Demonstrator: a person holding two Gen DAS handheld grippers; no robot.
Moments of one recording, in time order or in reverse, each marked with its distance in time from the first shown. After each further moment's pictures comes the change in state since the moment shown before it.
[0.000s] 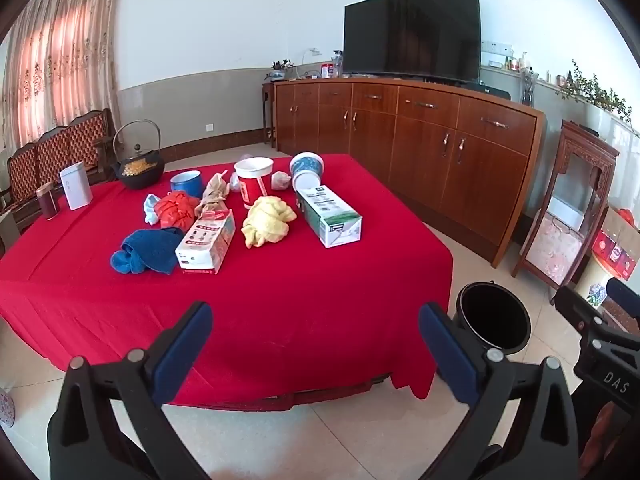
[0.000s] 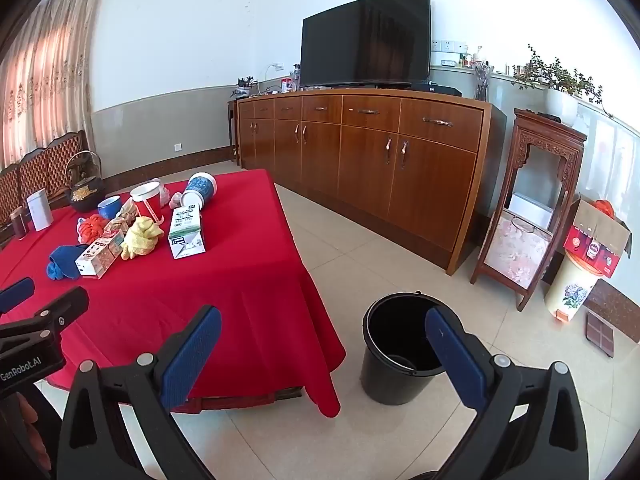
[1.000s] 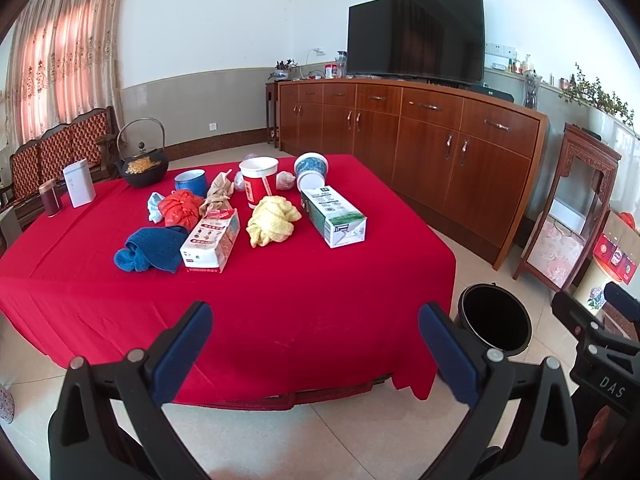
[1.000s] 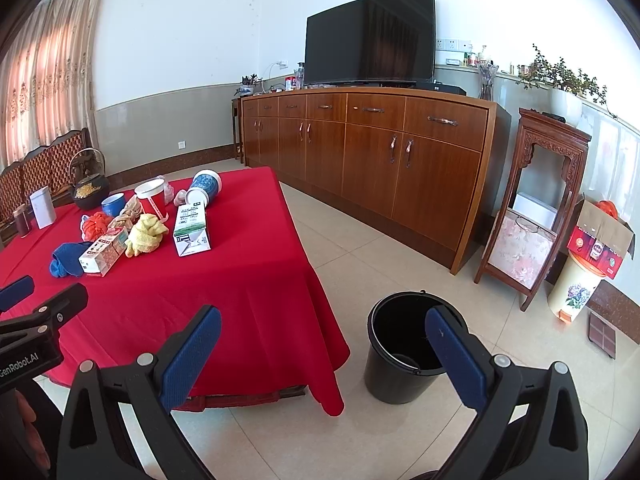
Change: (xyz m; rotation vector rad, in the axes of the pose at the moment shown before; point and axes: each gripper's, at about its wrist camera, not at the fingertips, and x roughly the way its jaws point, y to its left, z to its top) left arm 0.000 0.007 0.001 -0.003 0.005 0.023; right arm 0.002 0.004 -0.001 -0.003 0.011 0.013
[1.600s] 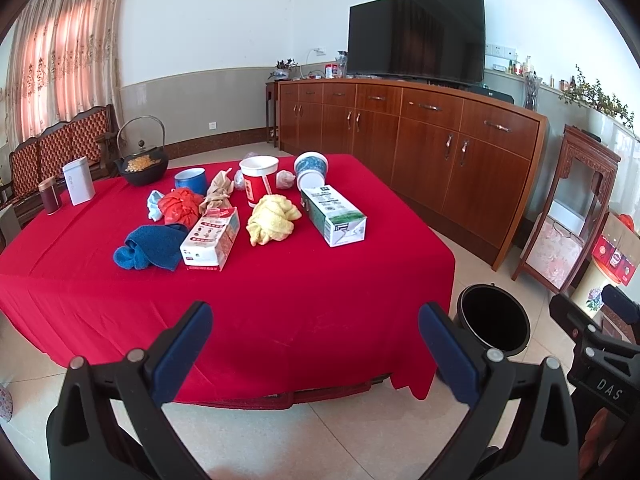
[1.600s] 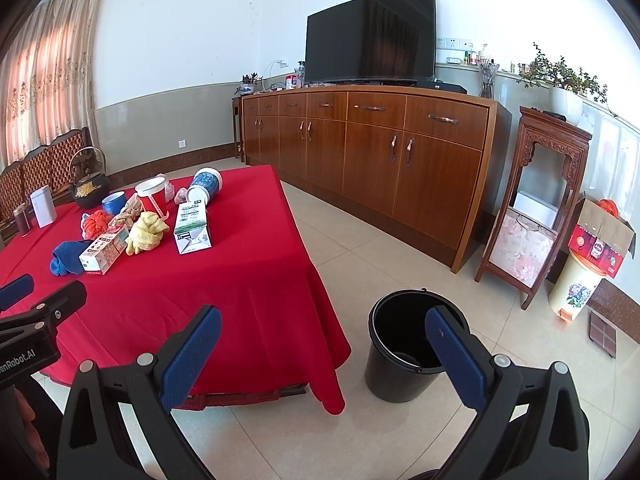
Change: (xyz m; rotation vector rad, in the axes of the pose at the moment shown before) left arm 0.000 -0.001 -0.001 -0.006 -0.001 -0.002; right arm 0.003 0.003 -0.004 0.002 0.006 0.004
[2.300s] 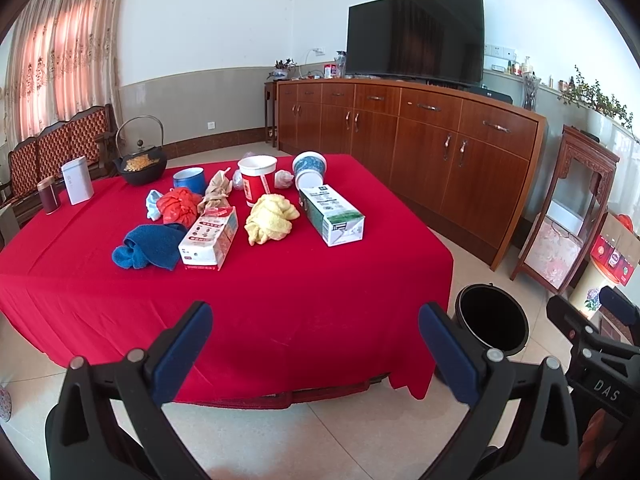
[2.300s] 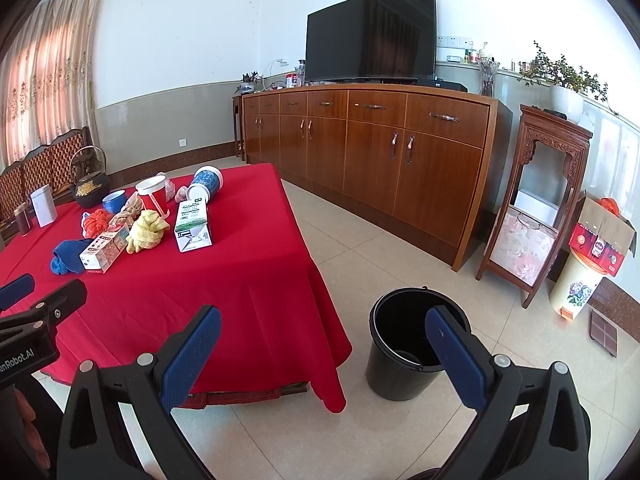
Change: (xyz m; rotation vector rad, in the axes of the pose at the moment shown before) left arm -0.001 -0.003 -0.002 -0.001 -0.001 -0.004; right arm -0.002 -0.002 -0.001 0.005 0.003 0.002
